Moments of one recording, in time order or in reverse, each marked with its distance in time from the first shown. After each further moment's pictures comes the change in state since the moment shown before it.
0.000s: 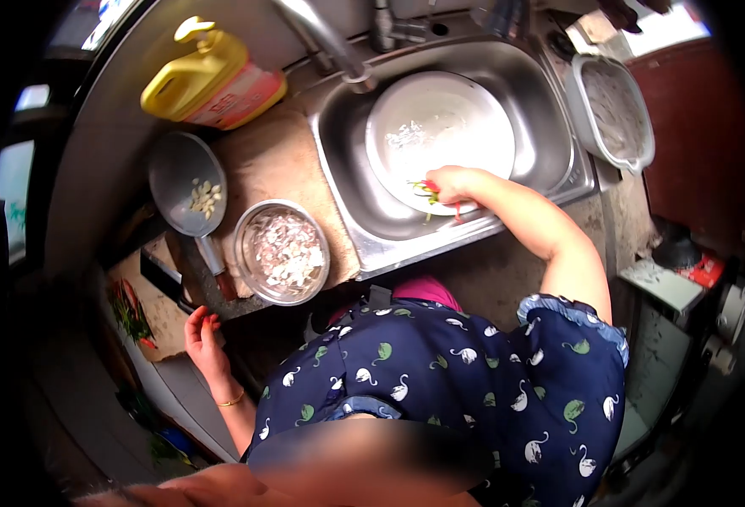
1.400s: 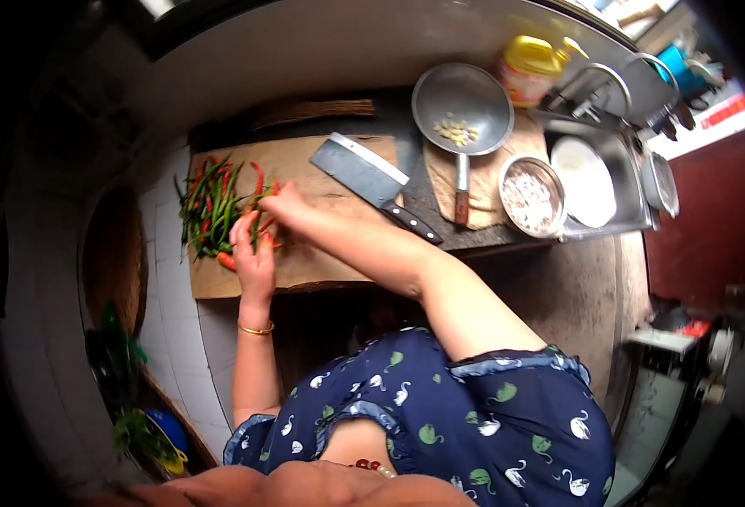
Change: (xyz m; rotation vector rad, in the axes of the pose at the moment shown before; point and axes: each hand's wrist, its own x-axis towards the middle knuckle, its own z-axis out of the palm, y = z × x) left_hand 0.141 -0.107 -0.300 0.267 0.060 0.592; right_hand 0.229 -0.744 0.120 1.124 0.387 -0.245
